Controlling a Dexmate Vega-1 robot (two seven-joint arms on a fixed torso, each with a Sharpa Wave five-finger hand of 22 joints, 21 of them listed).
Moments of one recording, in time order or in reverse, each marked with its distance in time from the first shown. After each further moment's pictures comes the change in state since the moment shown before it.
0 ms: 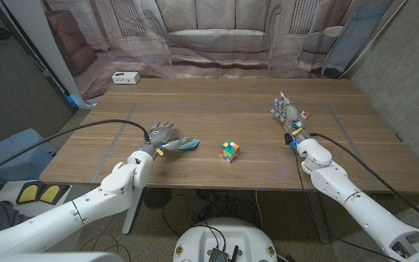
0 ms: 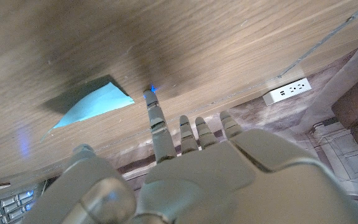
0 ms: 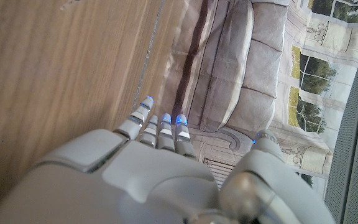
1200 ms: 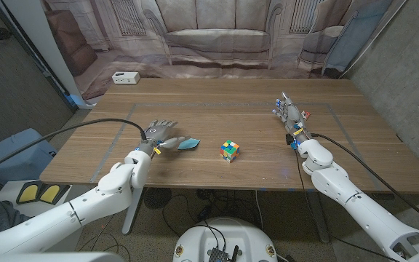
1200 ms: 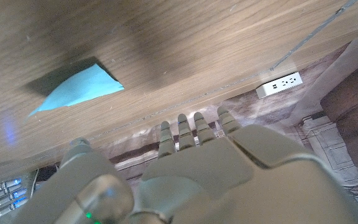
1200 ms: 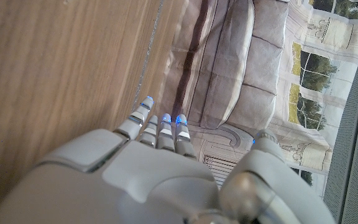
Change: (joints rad) left arm 0.032 0.002 -0.045 -0.022 -0.039 -0.024 0.088; left_hand 0.016 0.016 -0.002 -0.024 -0.021 -0.638 -0.025 -0.010 -0.007 -0.043 0.004 -0.016 0.002 -0.005 0.019 0.000 0.000 0.016 0.009 0.000 0.000; right arm -0.005 0.002 0.006 0.008 0.002 0.012 -0.002; right_hand 0.000 0.000 0.004 -0.004 0.000 0.000 0.000 0.000 0.000 0.000 0.000 0.000 0.000 0.000 0.000 0.000 0.000 0.000 0.000 0.000 0.000
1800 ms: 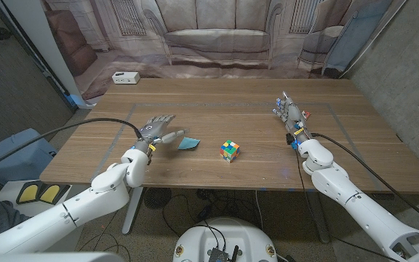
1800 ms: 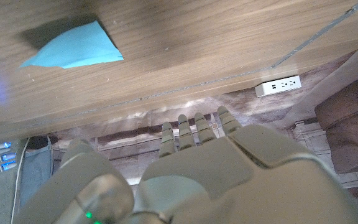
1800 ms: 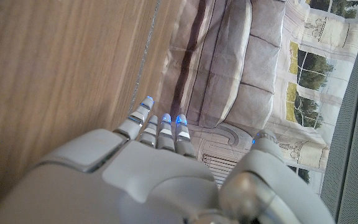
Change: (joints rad) left arm 0.061 -0.005 -0.099 -0.029 -0.151 -0.082 0.095; left_hand 0.000 0.000 -0.002 -0.002 -0.004 0.005 0.018 0.018 0.000 -0.013 0.008 -0.004 0.005 -0.001 0.012 0.000 0.000 0.000 0.000 0.000 0.000; right arm 0.000 0.002 0.002 0.003 0.001 0.016 0.006; right_hand -0.004 0.004 -0.004 -0.004 0.000 0.000 0.000 0.000 0.000 0.000 0.000 0.000 0.000 0.000 0.000 0.000 0.000 0.000 0.000 0.000 0.000
